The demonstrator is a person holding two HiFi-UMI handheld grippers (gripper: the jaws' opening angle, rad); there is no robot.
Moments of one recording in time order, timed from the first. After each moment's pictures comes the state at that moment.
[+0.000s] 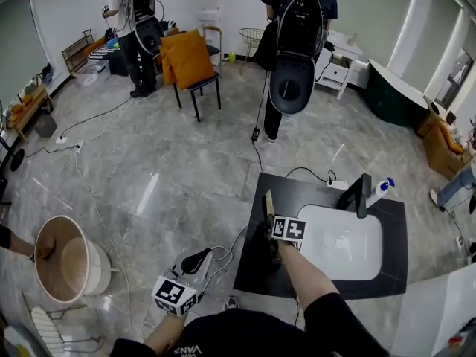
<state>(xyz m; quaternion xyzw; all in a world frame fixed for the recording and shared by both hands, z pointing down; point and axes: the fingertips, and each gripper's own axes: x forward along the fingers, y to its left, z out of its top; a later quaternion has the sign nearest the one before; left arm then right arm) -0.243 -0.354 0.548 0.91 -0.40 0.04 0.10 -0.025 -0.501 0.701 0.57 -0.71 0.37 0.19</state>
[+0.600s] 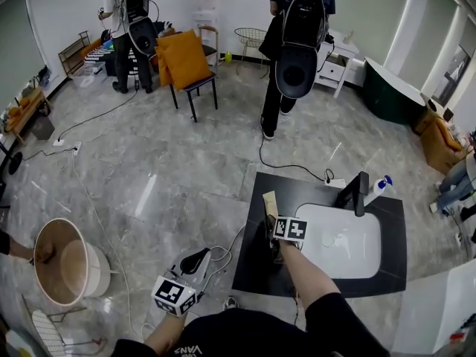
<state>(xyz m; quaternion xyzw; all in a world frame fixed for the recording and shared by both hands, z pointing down) -0.241 -0.358 0.551 0.91 -0.40 0.04 0.10 -0.010 -0.497 0.705 0.58 -0.70 0.38 0.18</state>
